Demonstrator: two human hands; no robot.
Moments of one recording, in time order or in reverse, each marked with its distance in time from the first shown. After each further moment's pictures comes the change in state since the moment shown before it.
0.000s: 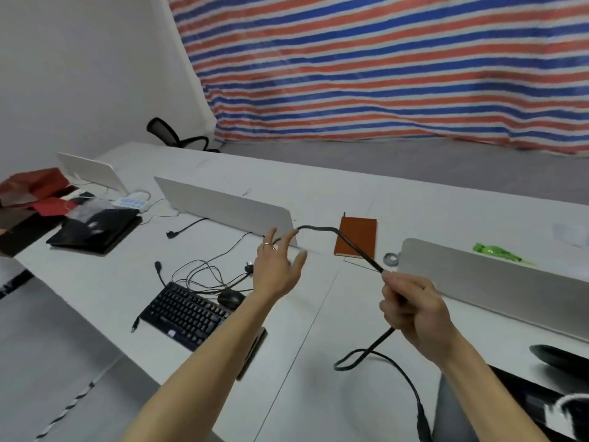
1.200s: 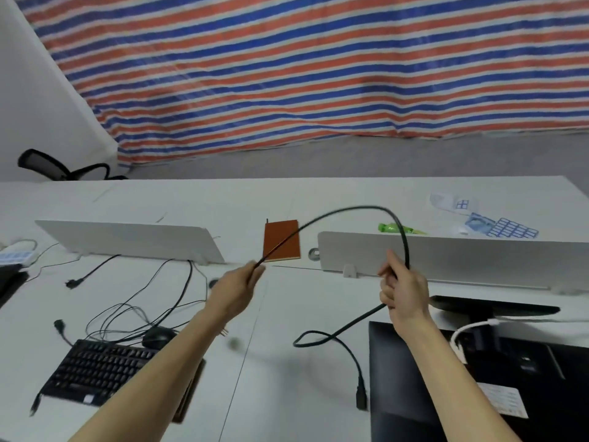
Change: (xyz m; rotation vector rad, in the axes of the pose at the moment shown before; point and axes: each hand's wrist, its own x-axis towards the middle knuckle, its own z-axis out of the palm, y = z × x) left_hand 0.002 0.040 0.051 0.108 -0.285 0.359; right_hand -0.033 0.011 -0.113 0.159 0.794 -0.082
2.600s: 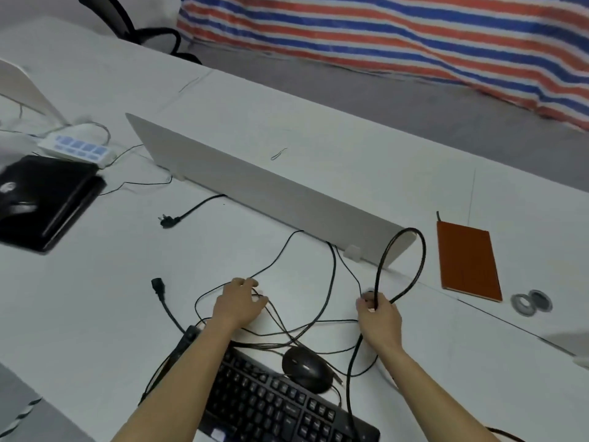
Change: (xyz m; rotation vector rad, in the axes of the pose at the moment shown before) left_hand 0.063 -0.560 -0.036 -0.077 -0.329 -0.607; right_hand 0.093 0.394 0.452 -1.133 -0.094 0.136
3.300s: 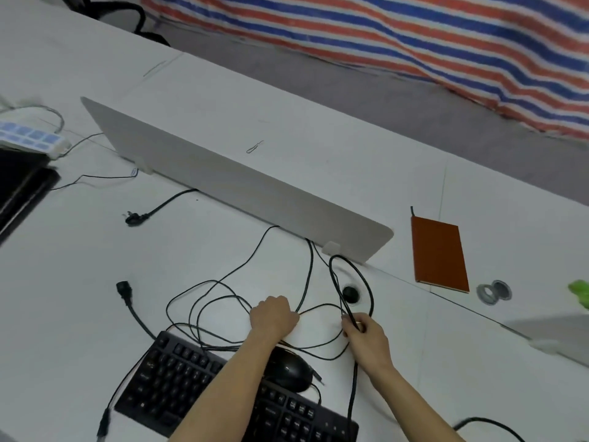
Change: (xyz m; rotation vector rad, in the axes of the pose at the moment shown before) left_hand 0.000 0.097 0.074 0.175 -0.151 0.063; right_hand -0.037 0.017 -0.024 0.051 -0.127 0.131
